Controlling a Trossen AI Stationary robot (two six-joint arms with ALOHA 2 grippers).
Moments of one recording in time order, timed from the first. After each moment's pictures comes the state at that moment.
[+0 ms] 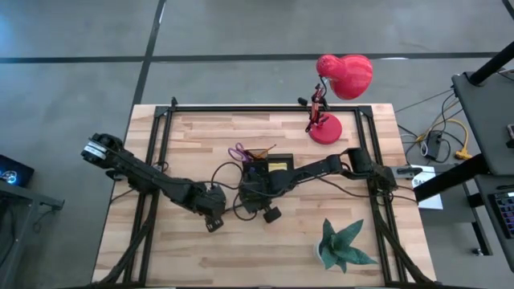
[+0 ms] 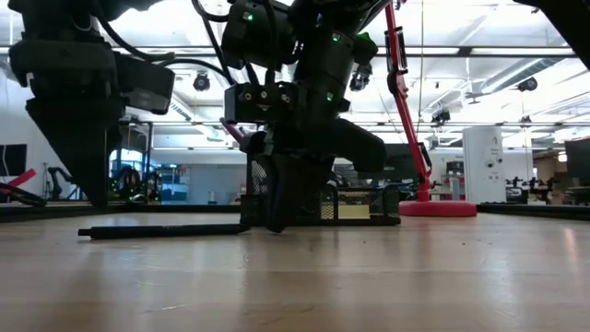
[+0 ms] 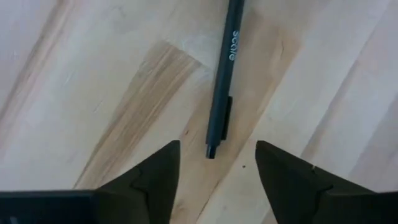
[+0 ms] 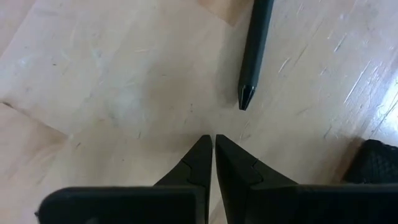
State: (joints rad) left arm -0.40 1.47 0.82 -0.58 -0.08 -0.94; right arm 0.14 2.23 1.66 -0.67 -0.01 -0.39
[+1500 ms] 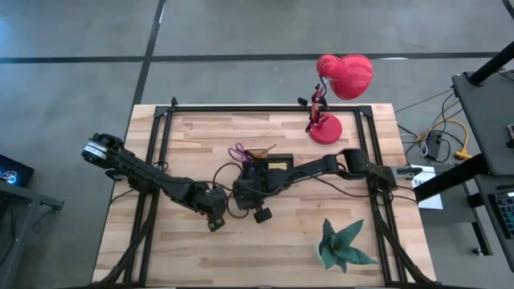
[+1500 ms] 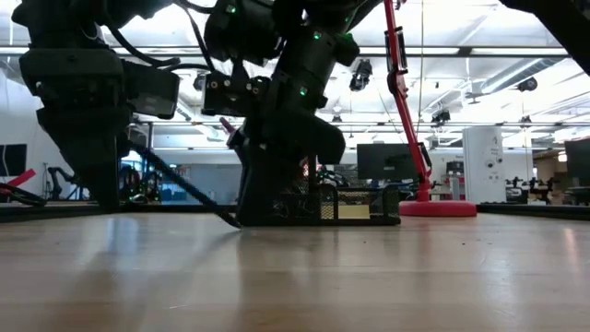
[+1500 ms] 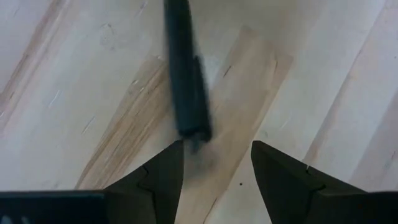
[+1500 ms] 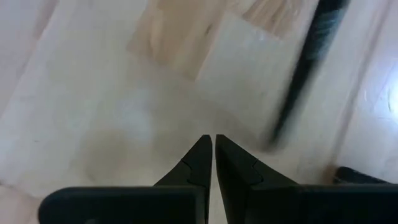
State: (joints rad) left arm -0.38 1.47 0.78 -0.48 -0.09 -0.91; right arm 0.12 2.28 1.75 -0.64 -0.02 -0.27
